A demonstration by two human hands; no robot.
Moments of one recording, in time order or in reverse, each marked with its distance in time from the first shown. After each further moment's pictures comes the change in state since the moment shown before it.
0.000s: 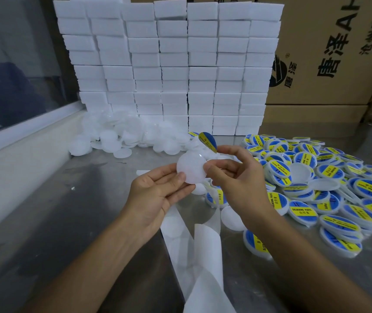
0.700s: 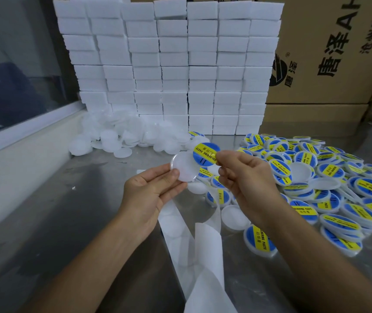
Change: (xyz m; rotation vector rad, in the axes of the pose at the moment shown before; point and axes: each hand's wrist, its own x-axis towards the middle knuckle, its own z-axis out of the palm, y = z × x) left_hand 0.002 0.002 -0.005 0.003 0.116 0.024; right_hand 0.009 -0.005 -0.010 0.214 0.035 0.249
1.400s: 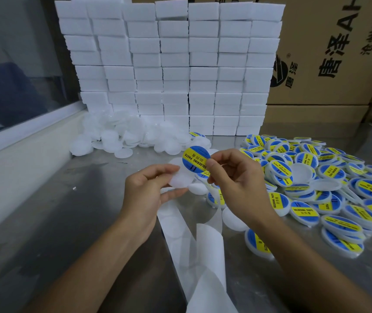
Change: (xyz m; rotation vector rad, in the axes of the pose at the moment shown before) left_hand -0.001 0.002 0.000 0.239 0.077 0.116; right_hand -0.012 0.007 0.011 -0.412 -0.097 -0.439
